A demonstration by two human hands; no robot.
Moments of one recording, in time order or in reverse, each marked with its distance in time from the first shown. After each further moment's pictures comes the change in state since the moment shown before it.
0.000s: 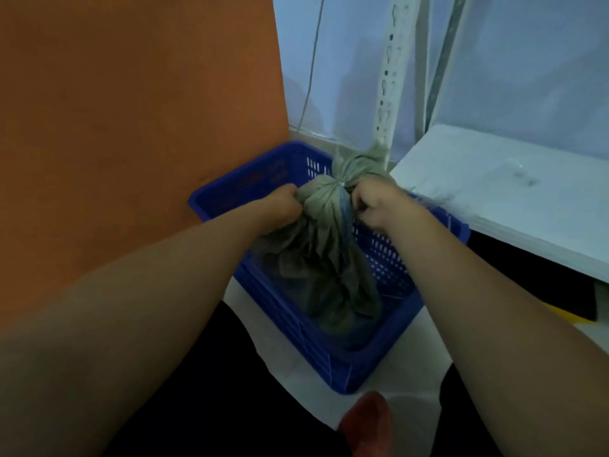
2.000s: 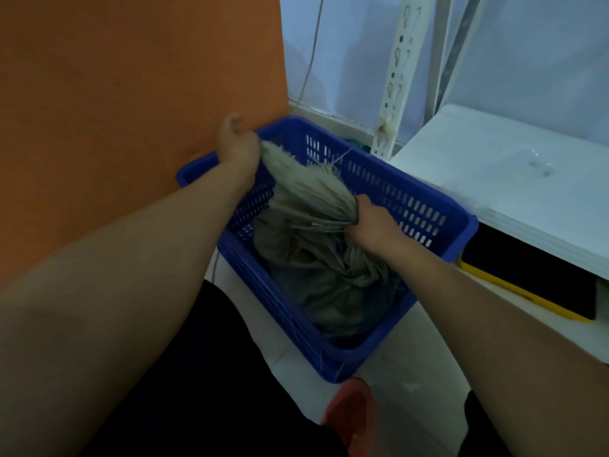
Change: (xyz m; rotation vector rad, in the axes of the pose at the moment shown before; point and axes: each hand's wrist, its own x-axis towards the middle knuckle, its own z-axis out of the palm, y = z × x) left_hand 0.075 -0.029 -0.032 -0.892 0.673 -0.016; right_hand 0.021 0.073 -0.026 -0.987 -0.133 -0.330
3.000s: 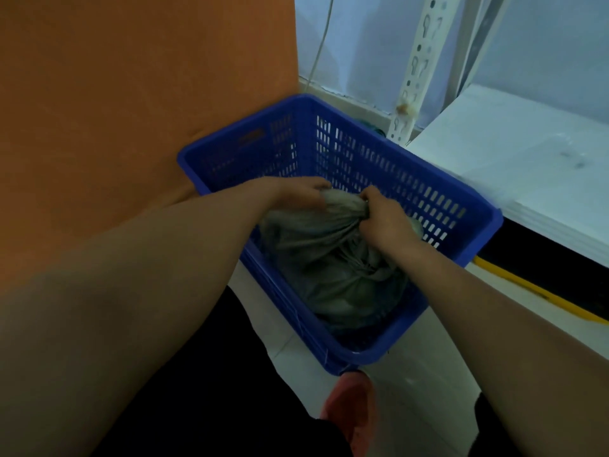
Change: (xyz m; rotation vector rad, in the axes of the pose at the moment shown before) left_hand -0.019 -0.057 0.024 1.064 -1.111 -0.054; right_hand 0.013 0.013 0.019 -0.062 0.108 -0.076
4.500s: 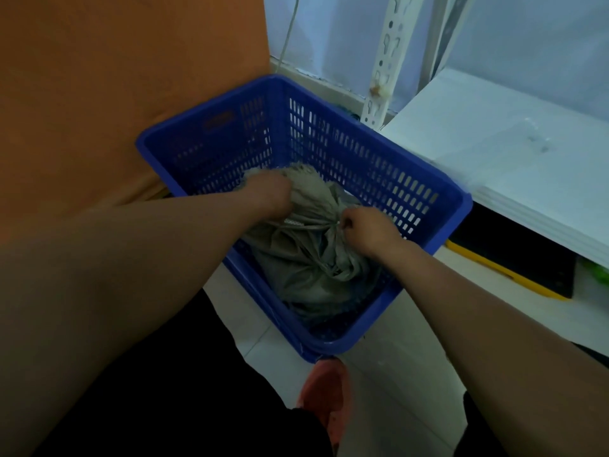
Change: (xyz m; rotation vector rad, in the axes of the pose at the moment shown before) left_hand 0.036 -0.012 0.041 0.670 0.329 -0.047; right_hand -0.005 0.047 0.011 -0.294 -0.187 0.003
